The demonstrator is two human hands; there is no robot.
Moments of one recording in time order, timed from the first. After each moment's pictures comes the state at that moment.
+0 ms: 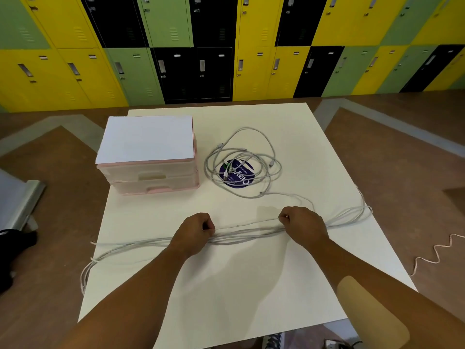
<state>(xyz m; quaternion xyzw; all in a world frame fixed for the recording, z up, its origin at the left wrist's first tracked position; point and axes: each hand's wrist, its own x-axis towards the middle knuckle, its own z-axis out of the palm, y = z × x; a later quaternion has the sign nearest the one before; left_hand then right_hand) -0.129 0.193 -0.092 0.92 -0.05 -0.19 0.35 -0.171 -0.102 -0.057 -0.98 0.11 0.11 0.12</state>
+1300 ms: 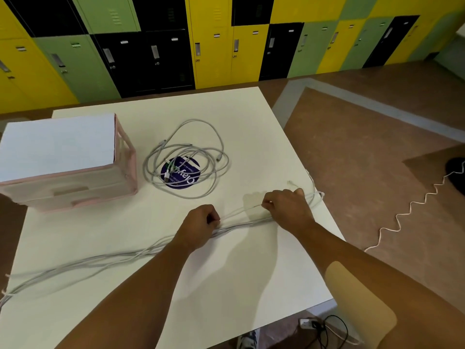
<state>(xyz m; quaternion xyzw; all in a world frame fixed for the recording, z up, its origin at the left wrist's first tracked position) -0.122 0.032 -0.102 0.89 -0.12 -0.21 0.39 -0.166 -0.221 -0.067 -0.99 0.07 0.07 0.08</state>
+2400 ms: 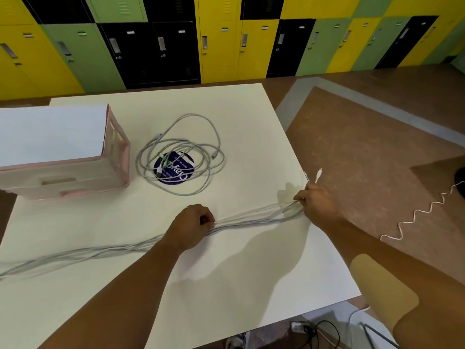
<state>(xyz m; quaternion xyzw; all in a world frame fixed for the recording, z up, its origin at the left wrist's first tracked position) -0.124 0.021 -0.108 0.91 -0.15 -0.20 0.33 -0.166 -0.335 -0.095 -0.99 0.07 0.04 0.11</state>
